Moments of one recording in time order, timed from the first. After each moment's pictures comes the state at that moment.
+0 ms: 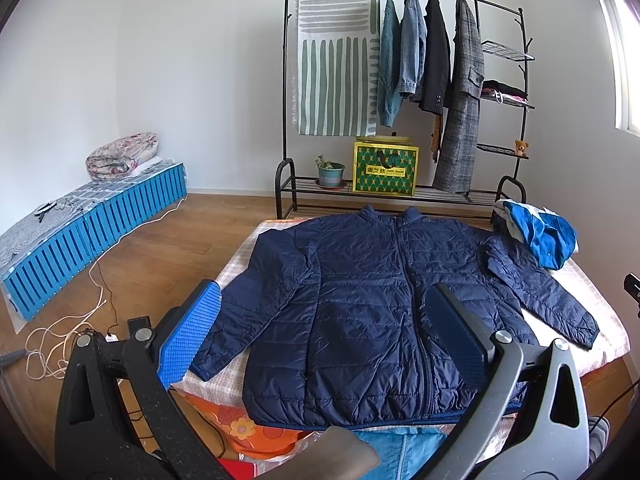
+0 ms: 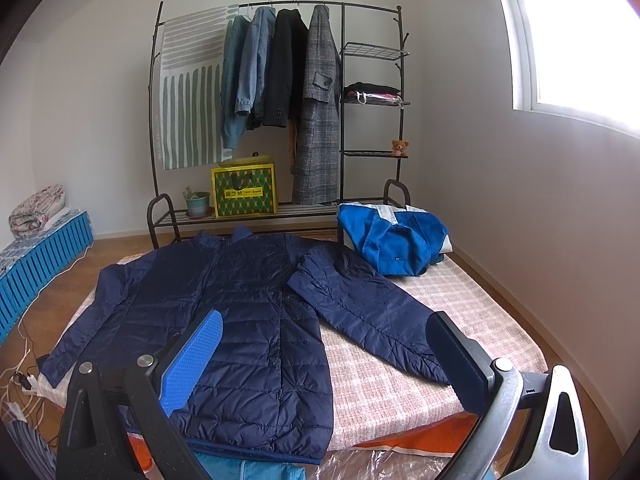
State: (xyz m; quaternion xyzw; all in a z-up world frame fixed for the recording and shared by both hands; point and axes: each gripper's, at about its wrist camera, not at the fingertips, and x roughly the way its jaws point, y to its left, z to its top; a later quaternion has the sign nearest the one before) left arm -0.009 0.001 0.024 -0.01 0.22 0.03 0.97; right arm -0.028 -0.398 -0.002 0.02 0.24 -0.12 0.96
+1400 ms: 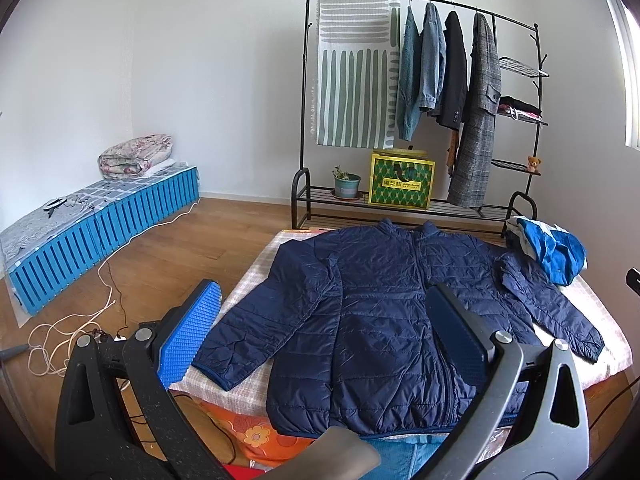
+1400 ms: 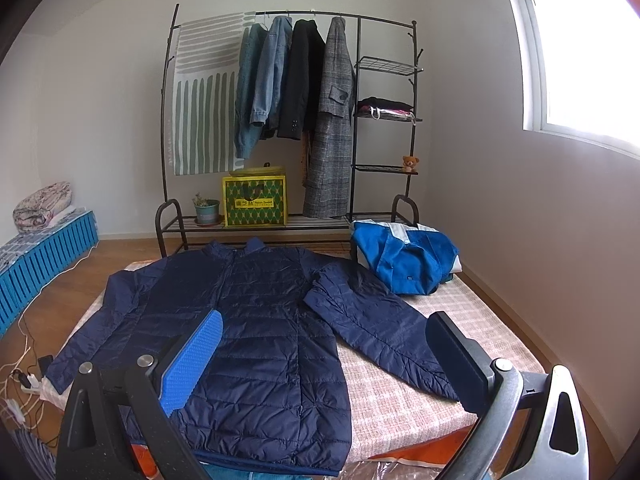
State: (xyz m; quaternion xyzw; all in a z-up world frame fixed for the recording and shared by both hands) left arm -0.011 0.037 0.022 -0.03 0.20 0.05 0.98; right arm -0.014 -0.360 0.018 0.00 0.22 -0.11 0.97
